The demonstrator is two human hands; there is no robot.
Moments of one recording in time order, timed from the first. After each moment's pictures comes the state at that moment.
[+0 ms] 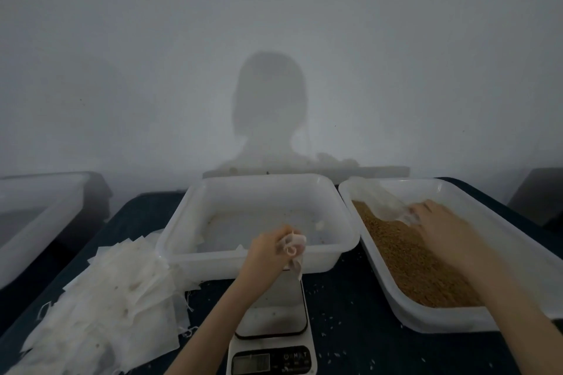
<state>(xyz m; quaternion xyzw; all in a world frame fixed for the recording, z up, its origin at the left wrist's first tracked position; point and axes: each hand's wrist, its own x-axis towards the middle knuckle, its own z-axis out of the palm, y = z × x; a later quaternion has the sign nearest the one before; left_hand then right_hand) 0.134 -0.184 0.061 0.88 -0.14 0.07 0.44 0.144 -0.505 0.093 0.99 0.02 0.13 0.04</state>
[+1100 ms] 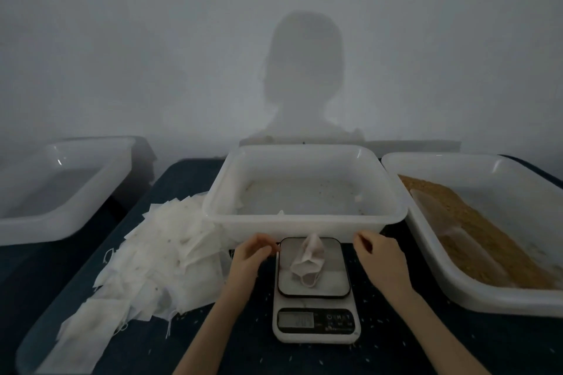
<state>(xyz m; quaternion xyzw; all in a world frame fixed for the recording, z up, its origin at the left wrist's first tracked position) 0.093 -0.088 -0.026 0.72 -0.02 0.08 0.69 0.127 -0.340 -0.021 0.92 0.05 0.16 -0.35</state>
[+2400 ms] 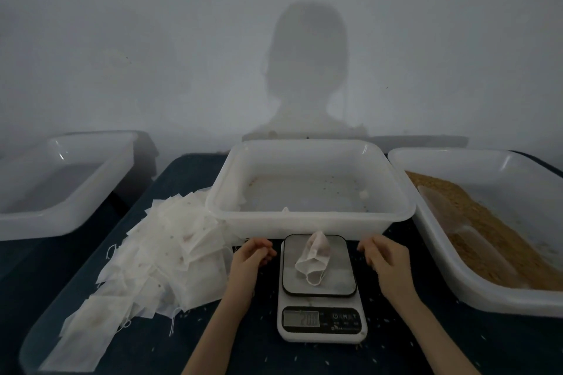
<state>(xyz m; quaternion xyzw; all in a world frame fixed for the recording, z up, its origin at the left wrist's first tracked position) 0.105 -0.081 -0.056 0.67 0.09 0.08 0.73 0.115 -0.338 -0.033 0.77 0.15 0.20 -0.58</state>
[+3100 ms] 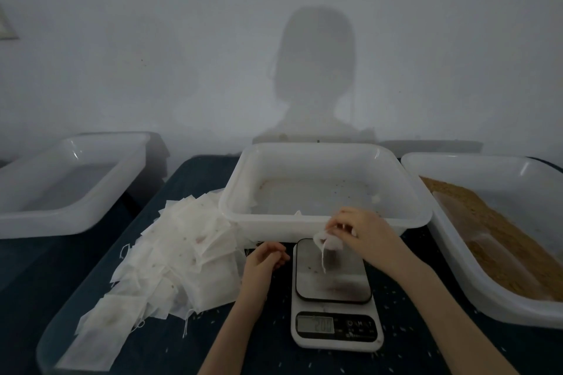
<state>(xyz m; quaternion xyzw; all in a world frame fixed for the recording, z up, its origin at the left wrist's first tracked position) 0.101 -0.083 -0.051 0.67 0.08 0.07 0.73 0.138 -0.293 0.047 0.91 0.29 0.08 -0.27</state>
